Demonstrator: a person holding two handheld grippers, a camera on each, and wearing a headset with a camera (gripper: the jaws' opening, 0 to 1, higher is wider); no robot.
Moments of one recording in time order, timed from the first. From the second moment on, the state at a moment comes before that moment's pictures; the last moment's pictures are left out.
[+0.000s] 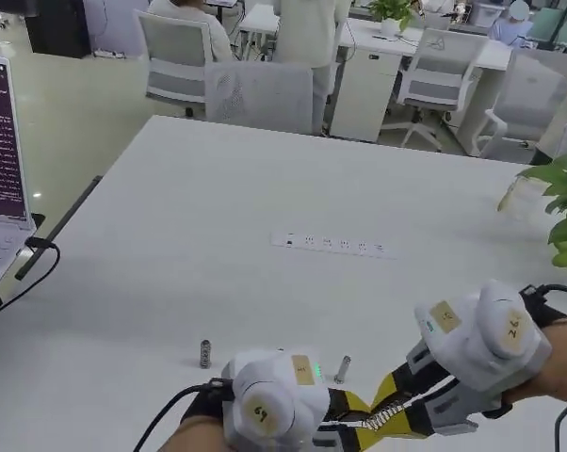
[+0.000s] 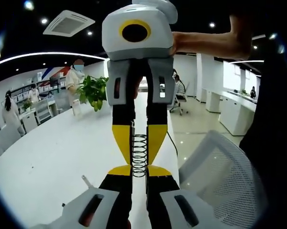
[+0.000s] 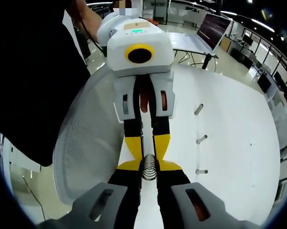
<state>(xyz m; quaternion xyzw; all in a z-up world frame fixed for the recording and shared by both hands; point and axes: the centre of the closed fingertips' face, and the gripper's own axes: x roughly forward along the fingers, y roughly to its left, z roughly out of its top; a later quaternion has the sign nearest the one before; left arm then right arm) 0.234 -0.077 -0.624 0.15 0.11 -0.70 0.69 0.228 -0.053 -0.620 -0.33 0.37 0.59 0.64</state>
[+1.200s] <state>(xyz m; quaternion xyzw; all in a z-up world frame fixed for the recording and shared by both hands) 0.248 -0.035 -0.650 0.14 0.17 -0.66 0.72 0.232 -0.060 -0.646 -0.32 0.39 0.56 0.65</state>
